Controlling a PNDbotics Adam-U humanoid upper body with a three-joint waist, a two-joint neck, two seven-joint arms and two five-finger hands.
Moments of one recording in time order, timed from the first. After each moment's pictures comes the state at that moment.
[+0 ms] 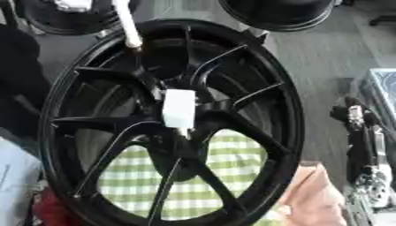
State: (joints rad) left arm -1.33 0.59 -0.31 -1.38 -0.21 0.08 -0.86; right arm -0.04 -0.30 -0.18 -1.79 -0.25 -0.03 -0.35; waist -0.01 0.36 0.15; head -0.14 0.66
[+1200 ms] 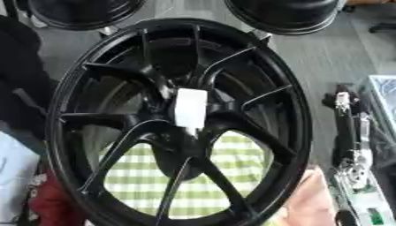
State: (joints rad) left arm -0.71 0.98 0.09 -1.29 -0.21 0.24 -0.50; right arm -0.03 -0.29 -0.25 -1.81 -0.25 -0.04 -0.42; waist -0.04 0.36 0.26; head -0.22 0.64
